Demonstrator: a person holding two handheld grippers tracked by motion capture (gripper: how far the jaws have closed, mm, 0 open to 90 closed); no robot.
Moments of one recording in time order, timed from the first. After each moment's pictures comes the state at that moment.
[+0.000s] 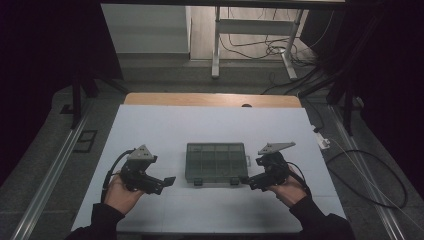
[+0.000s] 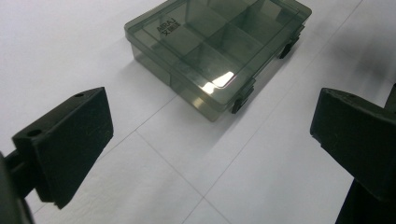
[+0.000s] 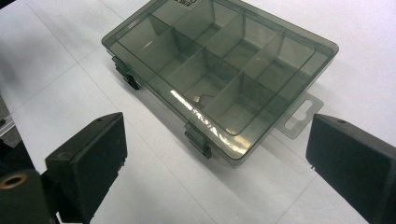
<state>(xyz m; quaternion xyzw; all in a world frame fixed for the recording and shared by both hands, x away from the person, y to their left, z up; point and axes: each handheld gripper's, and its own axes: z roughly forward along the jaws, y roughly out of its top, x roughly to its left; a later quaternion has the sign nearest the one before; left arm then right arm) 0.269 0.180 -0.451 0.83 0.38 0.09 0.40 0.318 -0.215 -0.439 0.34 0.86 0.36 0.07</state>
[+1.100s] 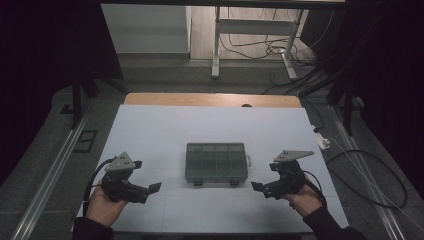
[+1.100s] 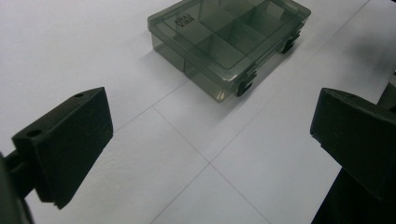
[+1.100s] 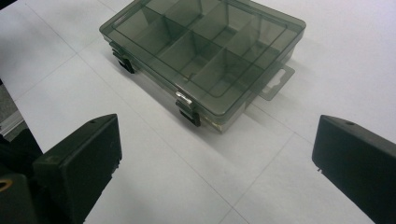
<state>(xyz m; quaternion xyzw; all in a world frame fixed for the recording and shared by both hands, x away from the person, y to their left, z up) 0.236 0.209 -0.447 0.81 0.39 0.11 0.42 0.296 -0.249 -0.434 0.36 0.85 0.37 0.08</state>
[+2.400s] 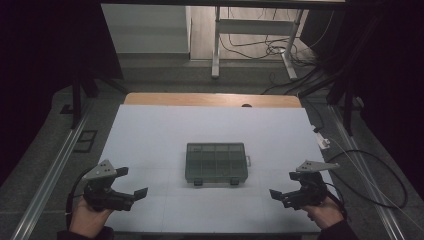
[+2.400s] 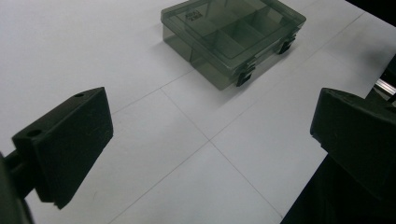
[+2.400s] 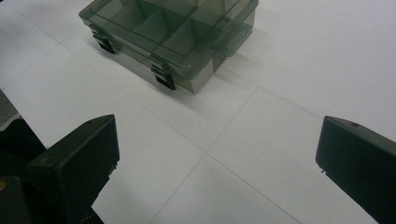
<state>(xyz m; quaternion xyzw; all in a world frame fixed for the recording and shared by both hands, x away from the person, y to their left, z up) 0.210 0.238 -0.448 0.79 0.42 0.10 0.44 0.271 -0.298 -0.438 0.40 0.83 0.38 0.09</state>
